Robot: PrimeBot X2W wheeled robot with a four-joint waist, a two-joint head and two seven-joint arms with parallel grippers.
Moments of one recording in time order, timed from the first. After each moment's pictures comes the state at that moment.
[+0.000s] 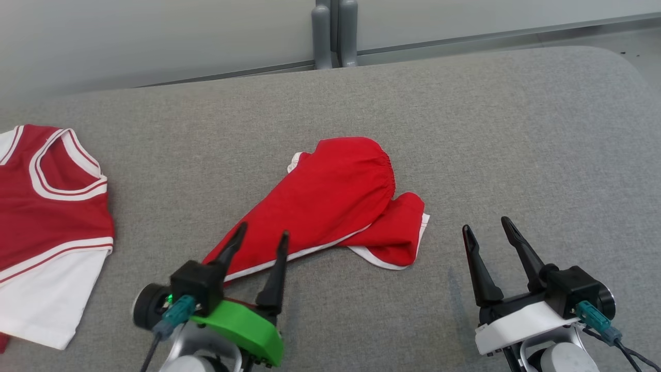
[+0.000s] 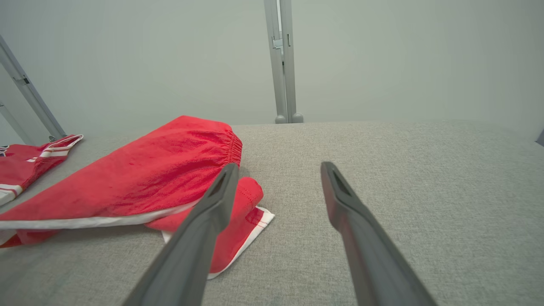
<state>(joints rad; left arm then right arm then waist) -0.12 0.30 -0.54 -0.09 -0.48 0.16 -0.02 -0.01 -0.06 0.11 0.09 0.14 0.13 -0.26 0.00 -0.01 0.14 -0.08</state>
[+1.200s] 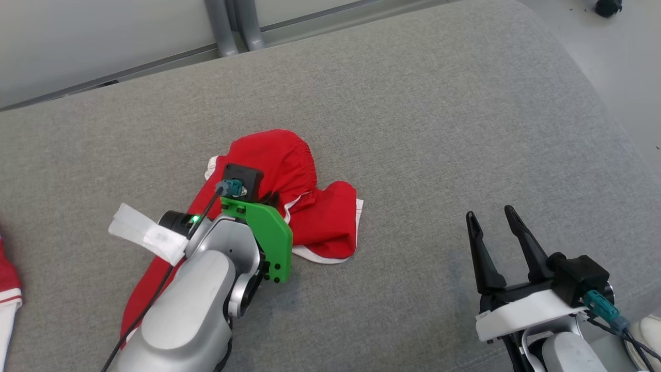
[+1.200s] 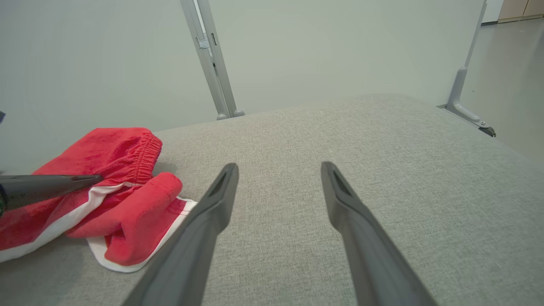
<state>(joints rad) -0.55 0.18 -0.64 0.44 -0.47 0.11 0.34 -0.05 -0.05 0.11 0.10 0.21 0.13 -0.26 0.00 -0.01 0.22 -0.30</state>
